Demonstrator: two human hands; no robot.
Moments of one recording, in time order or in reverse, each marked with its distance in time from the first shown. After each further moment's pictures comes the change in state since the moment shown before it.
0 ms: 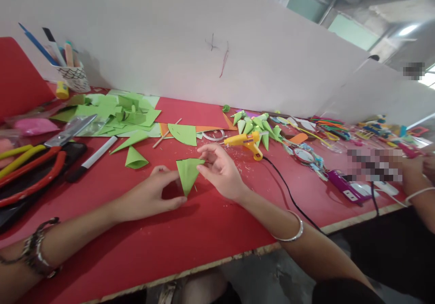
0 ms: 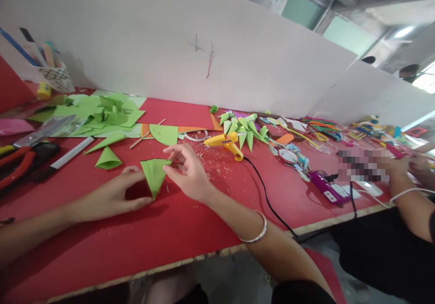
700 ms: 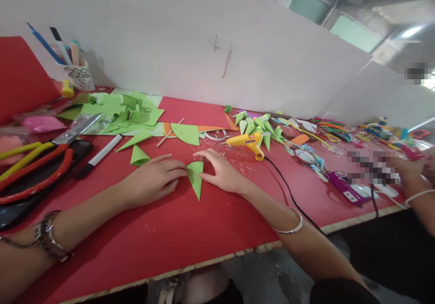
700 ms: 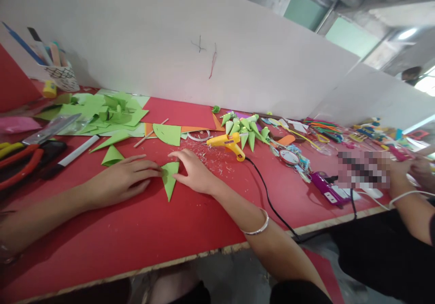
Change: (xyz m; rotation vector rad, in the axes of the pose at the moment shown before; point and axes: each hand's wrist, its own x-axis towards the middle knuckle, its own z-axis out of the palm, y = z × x) left_hand 0.007 -0.029 -0.006 0.478 0.084 0.268; right_hand 0.007 0.011 -0.024 -0.704 -0.328 -0.028
